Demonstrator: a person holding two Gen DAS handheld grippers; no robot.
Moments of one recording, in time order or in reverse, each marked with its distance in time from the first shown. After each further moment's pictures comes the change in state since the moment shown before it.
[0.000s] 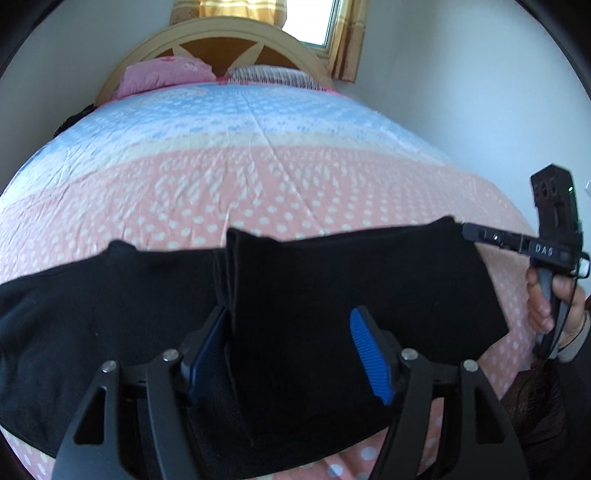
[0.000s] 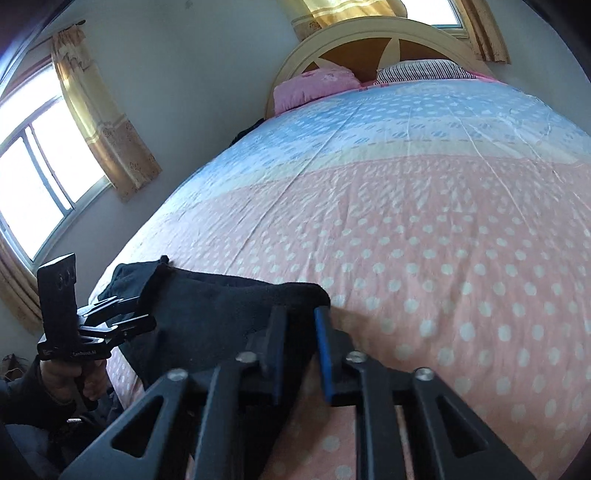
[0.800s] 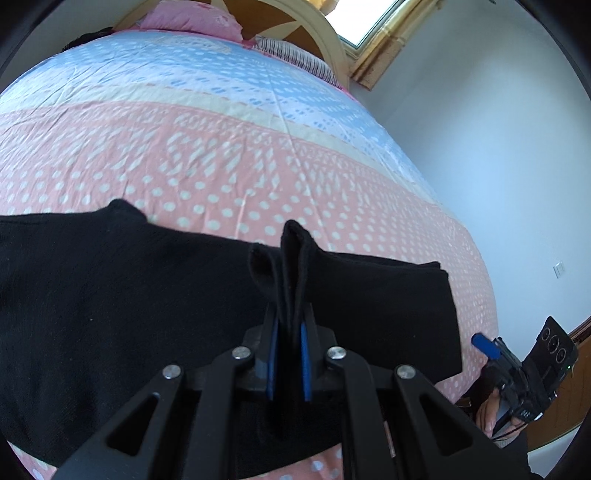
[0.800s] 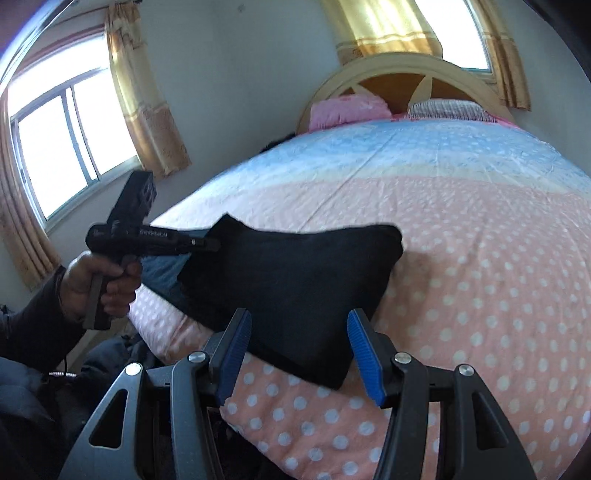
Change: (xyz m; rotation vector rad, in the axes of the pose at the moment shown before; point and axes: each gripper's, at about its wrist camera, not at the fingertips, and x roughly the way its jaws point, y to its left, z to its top) left arm -0.001 0.048 0.014 -0.276 0.083 -0.213; right arm -0.044 0.074 -0.081 -0.176 -0.014 -0.019
